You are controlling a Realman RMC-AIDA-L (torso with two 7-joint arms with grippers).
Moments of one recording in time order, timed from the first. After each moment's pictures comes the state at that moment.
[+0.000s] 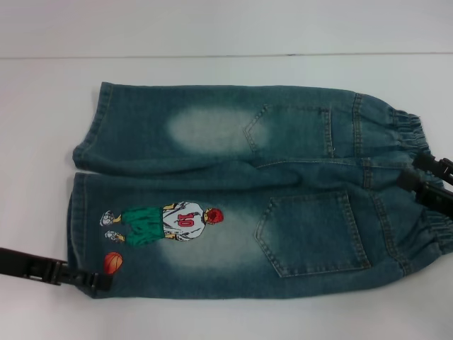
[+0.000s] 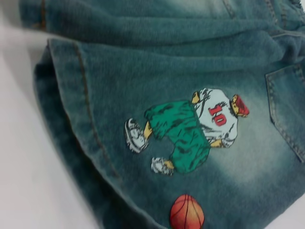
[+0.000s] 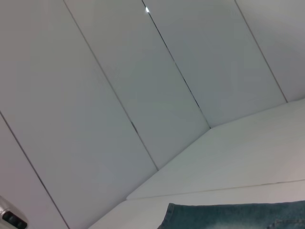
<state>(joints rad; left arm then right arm) -0.52 -2.08 0.55 0.90 2.64 1.76 -2.17 0.30 2.05 -0.31 -0.44 -1.91 -1.72 1.28</state>
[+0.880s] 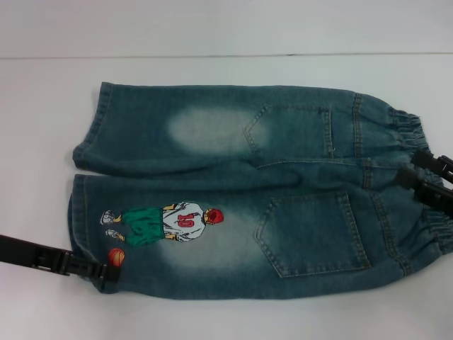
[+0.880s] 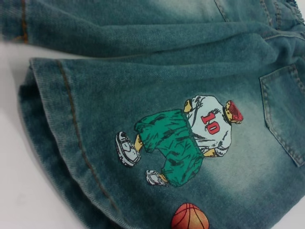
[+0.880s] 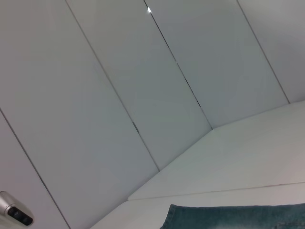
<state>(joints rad) -0.55 -2.08 0.55 0.90 2.64 1.75 -2.18 0.31 2.05 -0.31 -0.44 -1.91 -1.72 1.28</state>
